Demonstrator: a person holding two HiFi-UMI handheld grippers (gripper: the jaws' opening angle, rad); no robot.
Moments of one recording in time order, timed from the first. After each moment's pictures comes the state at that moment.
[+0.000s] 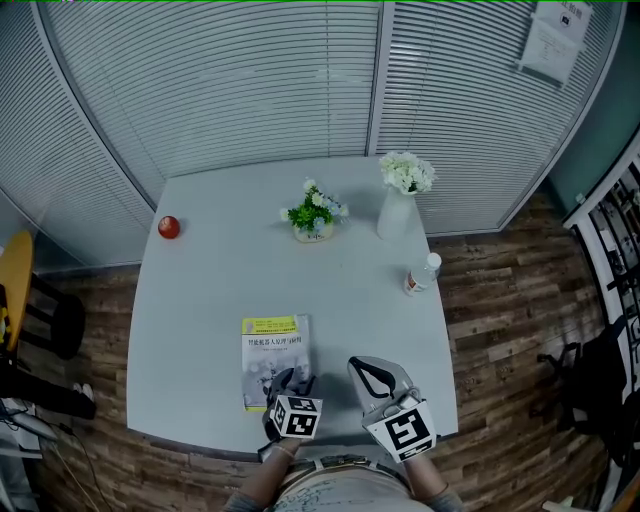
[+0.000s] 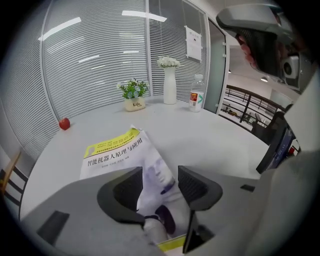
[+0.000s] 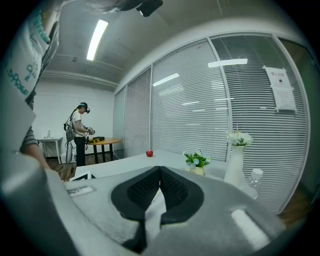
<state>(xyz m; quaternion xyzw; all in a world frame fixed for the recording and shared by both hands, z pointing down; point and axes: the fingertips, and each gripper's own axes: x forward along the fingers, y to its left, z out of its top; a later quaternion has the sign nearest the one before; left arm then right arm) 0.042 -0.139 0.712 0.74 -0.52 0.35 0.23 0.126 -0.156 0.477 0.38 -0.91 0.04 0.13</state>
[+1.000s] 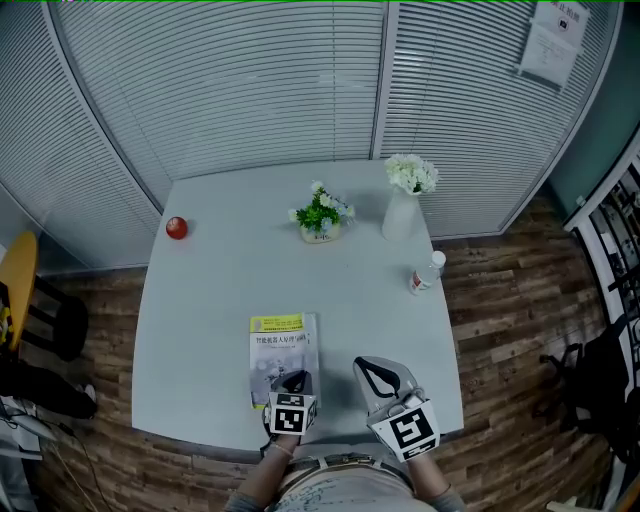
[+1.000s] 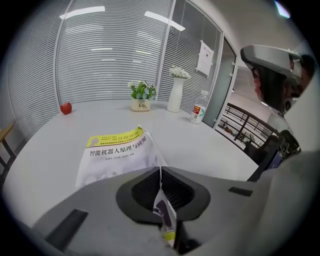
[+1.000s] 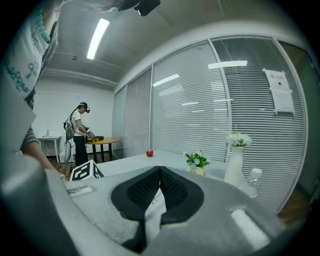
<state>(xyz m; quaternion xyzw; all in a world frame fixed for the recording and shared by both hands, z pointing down) 0.030 -0.130 0.692 0.76 -0.51 0.27 0.31 0.119 -0.140 0.478 0.39 -0.91 0.04 0.13</state>
